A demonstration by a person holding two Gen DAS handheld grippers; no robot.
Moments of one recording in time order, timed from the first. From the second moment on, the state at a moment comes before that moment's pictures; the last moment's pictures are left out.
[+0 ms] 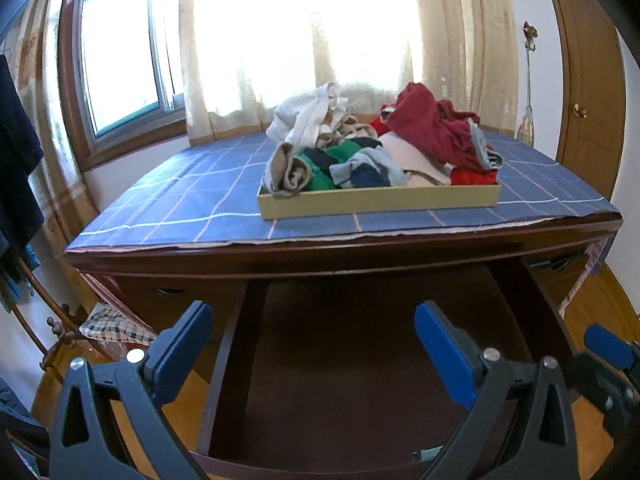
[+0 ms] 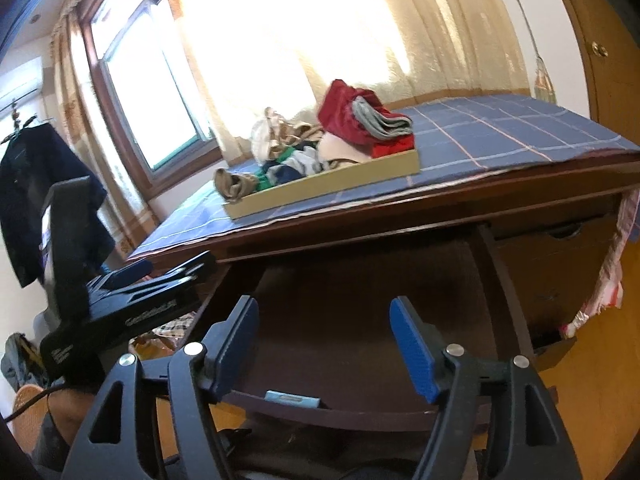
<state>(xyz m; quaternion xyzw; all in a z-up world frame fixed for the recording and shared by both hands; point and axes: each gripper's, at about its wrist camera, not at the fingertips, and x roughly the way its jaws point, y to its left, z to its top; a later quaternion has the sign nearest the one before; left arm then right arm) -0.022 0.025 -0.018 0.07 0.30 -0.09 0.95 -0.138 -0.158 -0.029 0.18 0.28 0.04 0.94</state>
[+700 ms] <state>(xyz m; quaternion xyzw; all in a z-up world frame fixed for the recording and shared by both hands) -0.026 0.018 0.028 0.07 0.24 -0.07 0.97 -0.121 -0.175 0.060 0.10 0.17 -0.08 0.98</state>
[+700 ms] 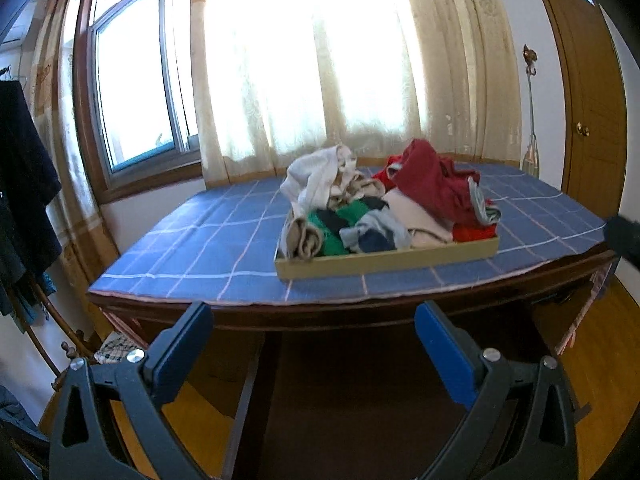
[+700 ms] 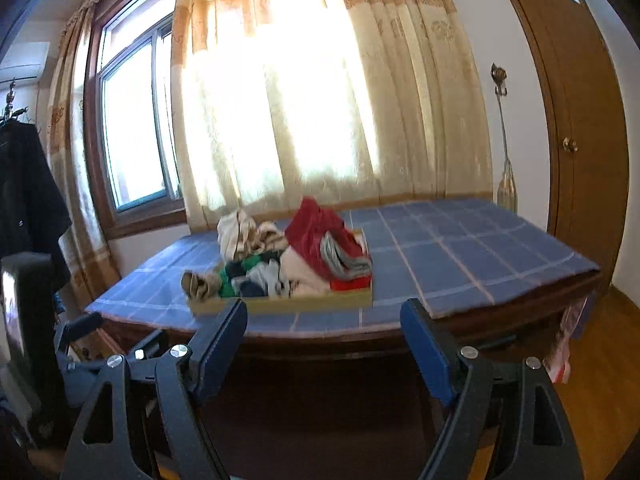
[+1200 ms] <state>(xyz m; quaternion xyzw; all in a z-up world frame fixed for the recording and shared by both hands) -0.043 0.020 0.045 0.05 0.23 -0.06 0.97 -0.133 -0.145 0.066 0.12 0.14 -0.10 0.98</state>
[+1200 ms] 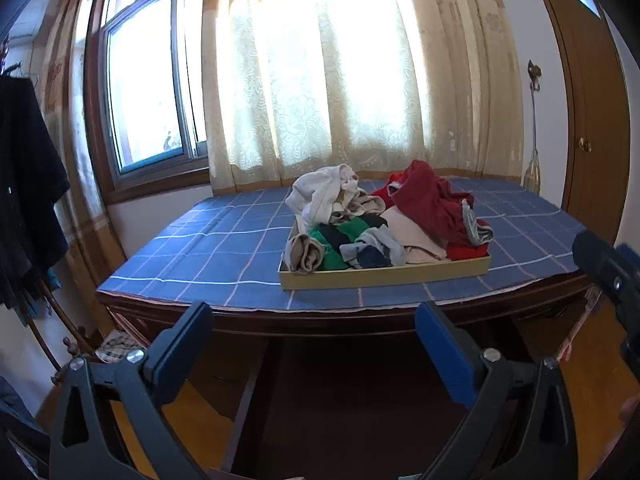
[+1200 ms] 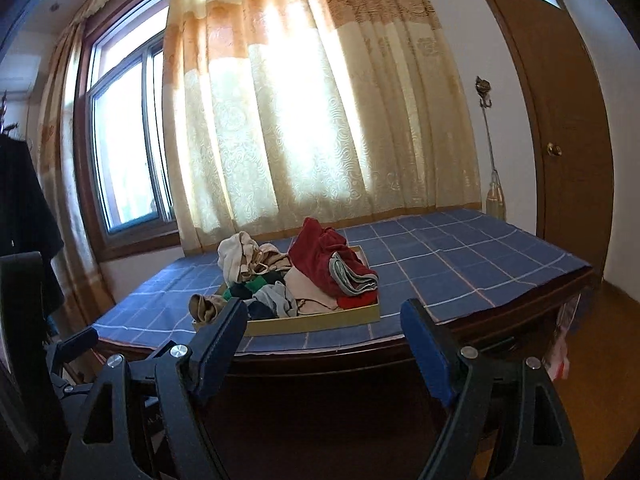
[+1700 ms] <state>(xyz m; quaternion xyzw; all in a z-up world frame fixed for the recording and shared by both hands) -0.043 0.014 0.042 0.06 0.23 -0.07 0.97 -0.134 -0.145 0.063 0.12 0.14 -0.10 0.98</state>
